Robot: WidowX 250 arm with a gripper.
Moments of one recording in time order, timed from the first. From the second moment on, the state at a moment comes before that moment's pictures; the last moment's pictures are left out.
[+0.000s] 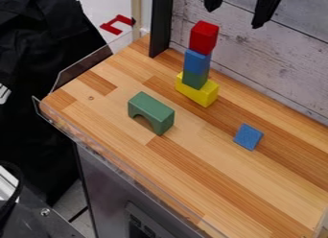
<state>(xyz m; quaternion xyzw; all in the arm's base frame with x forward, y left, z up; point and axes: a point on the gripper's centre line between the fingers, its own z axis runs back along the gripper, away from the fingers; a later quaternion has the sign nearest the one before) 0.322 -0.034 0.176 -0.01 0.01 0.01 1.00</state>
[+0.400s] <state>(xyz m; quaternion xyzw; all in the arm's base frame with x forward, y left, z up) 0.321 -0.032 0.163 0.00 0.03 0.02 1.00</state>
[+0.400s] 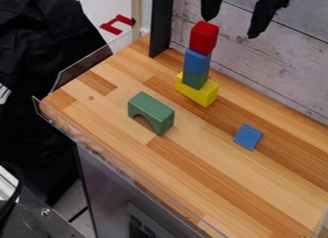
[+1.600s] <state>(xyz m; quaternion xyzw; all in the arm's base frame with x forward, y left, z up) 0.339 0.015 0.135 0.00 0.05 0.06 1.00</state>
